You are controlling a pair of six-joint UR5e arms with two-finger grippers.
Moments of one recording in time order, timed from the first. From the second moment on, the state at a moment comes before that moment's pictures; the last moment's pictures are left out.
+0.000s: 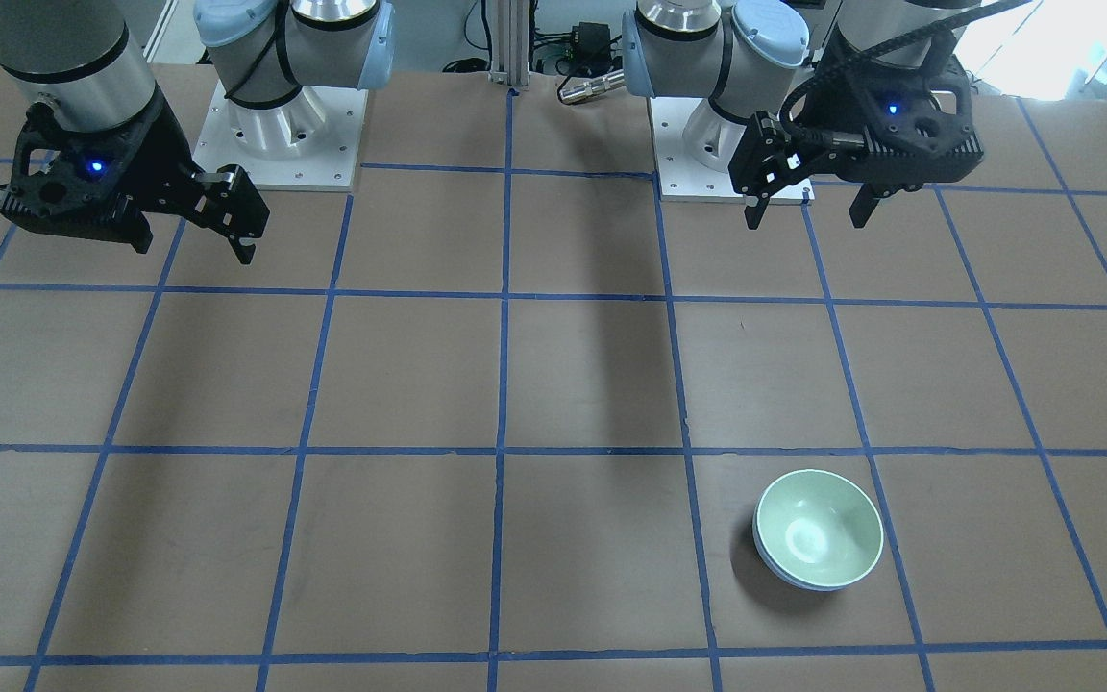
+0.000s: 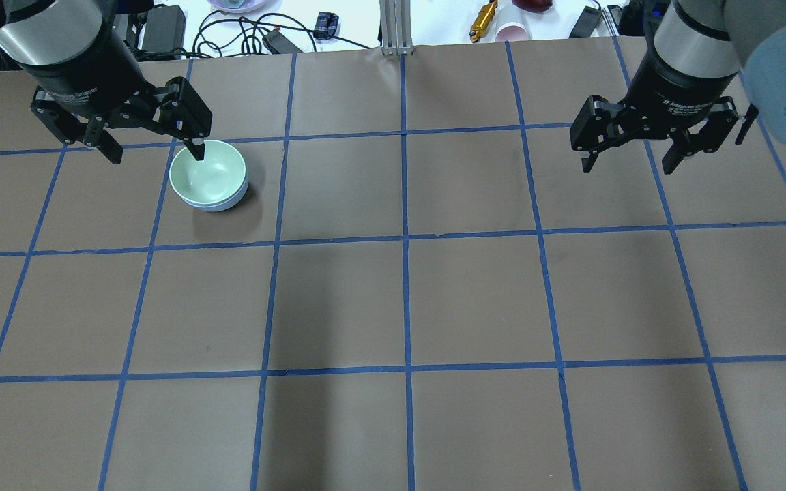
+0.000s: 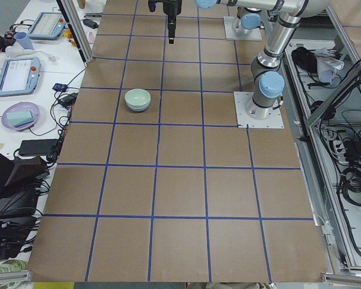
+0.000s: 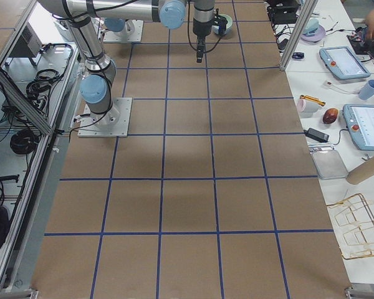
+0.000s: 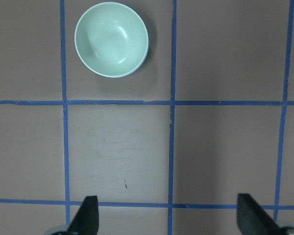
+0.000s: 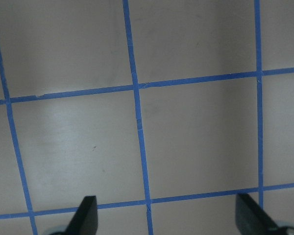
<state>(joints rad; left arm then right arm) -1.55 -1.53 -1.51 -1.63 1.60 0.00 1.52 -1.59 1.63 -1.60 -1.59 0.04</state>
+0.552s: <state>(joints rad) -1.55 -1.53 -1.51 -1.64 1.60 0.01 1.52 -1.59 1.63 -1.60 -1.59 0.04</state>
